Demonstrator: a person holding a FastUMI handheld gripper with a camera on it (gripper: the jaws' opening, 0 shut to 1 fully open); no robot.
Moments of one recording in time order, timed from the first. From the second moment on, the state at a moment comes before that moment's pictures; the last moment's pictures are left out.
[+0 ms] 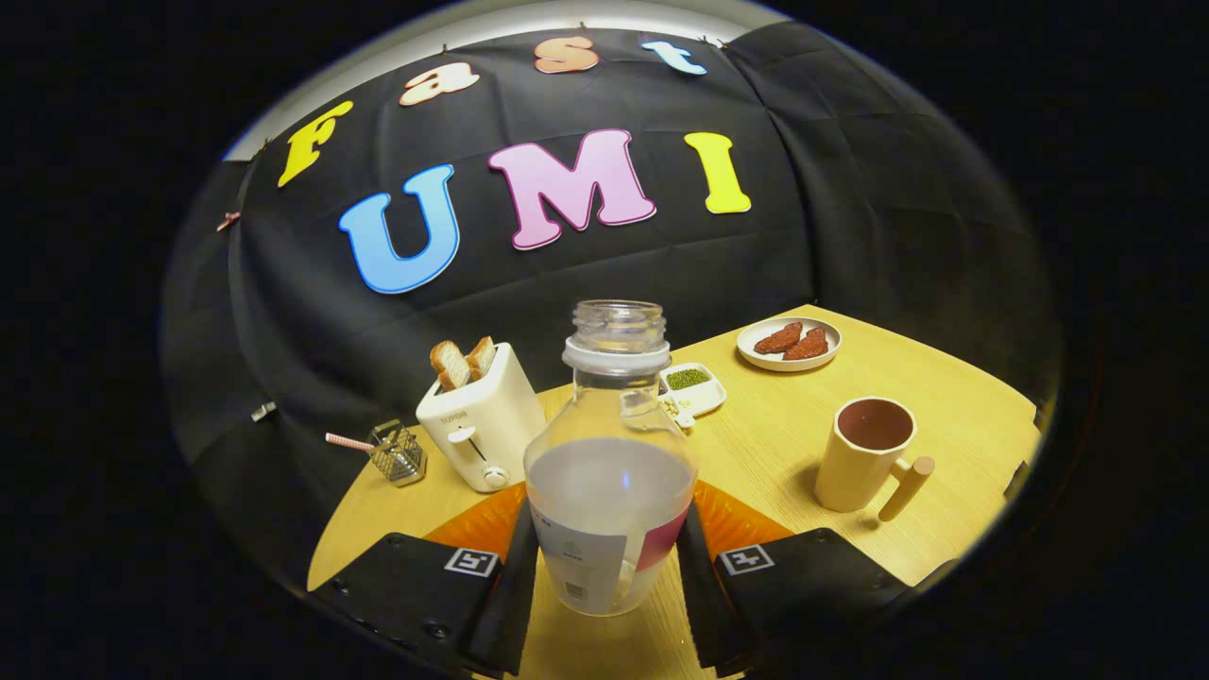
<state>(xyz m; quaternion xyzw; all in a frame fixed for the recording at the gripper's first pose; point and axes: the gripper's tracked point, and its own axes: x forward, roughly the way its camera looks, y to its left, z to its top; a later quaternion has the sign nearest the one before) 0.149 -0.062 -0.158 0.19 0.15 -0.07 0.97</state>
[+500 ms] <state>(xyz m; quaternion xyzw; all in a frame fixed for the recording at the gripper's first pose) 0.162 -0.099 -0.151 0.39 0.17 -0.08 0.90</state>
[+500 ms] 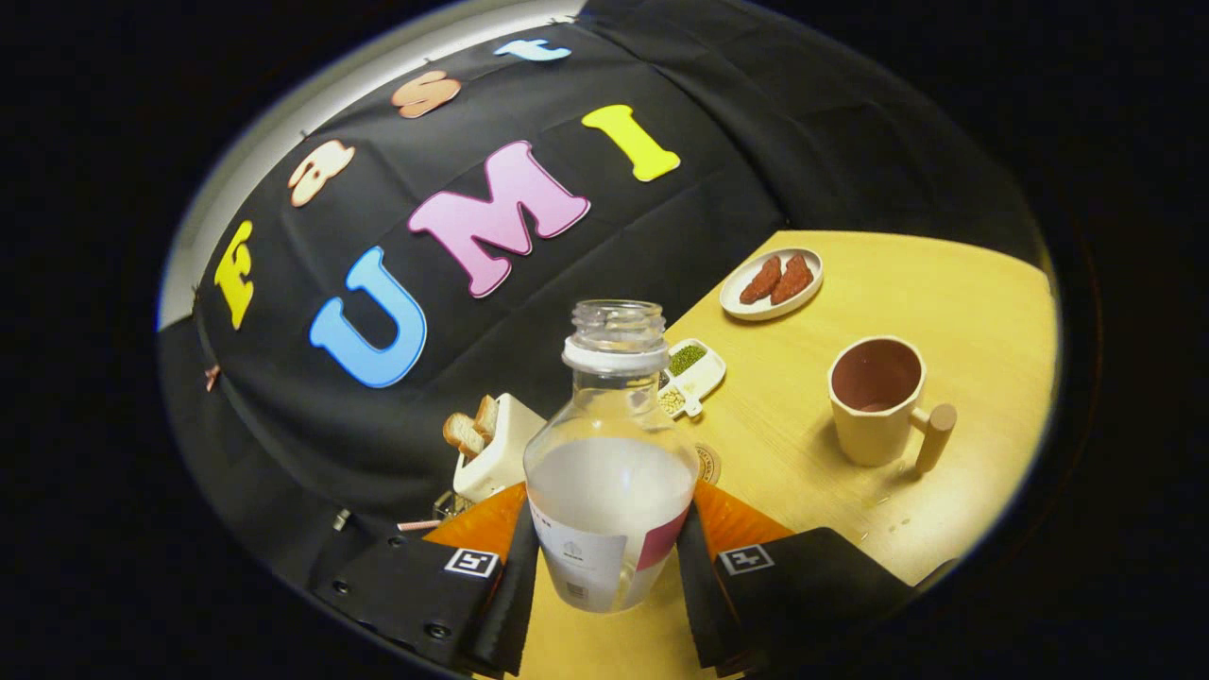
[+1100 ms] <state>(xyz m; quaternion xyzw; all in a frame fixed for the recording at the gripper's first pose) 0.173 -0.144 -0.192 0.58 0.19 -0.12 0.78</state>
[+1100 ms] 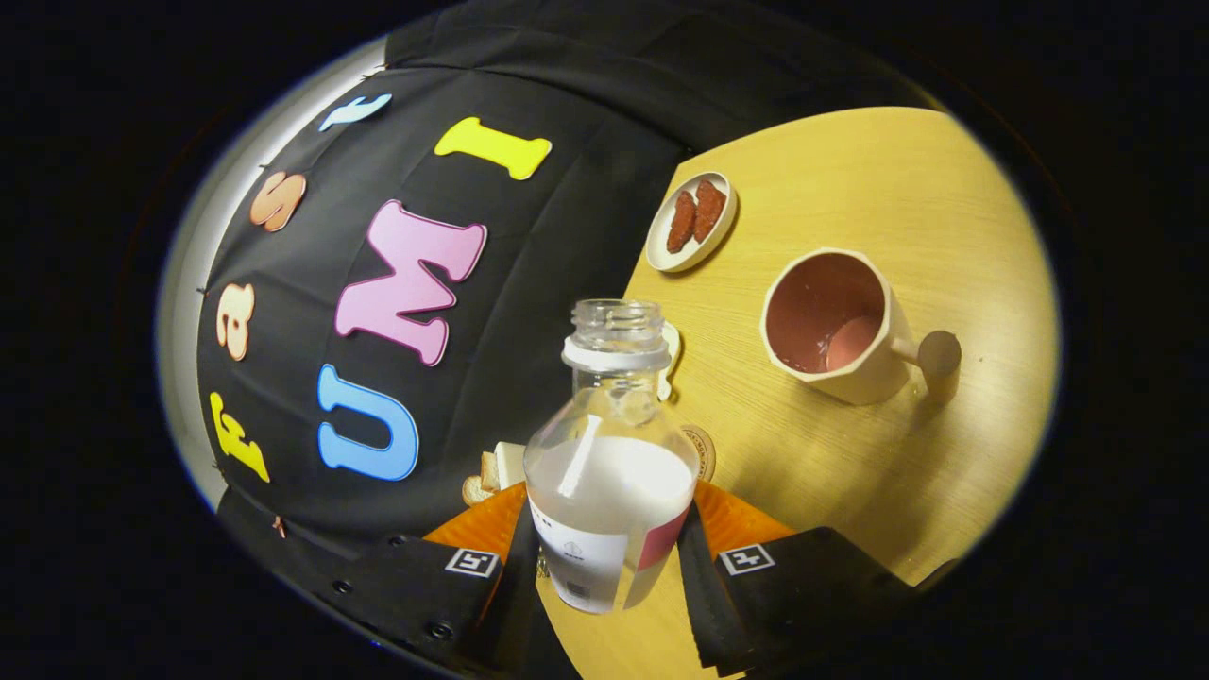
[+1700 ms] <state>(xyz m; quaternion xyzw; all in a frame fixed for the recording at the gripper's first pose) 0.184 -0.176 -0.209 0.73 0.19 -0.18 0.63</state>
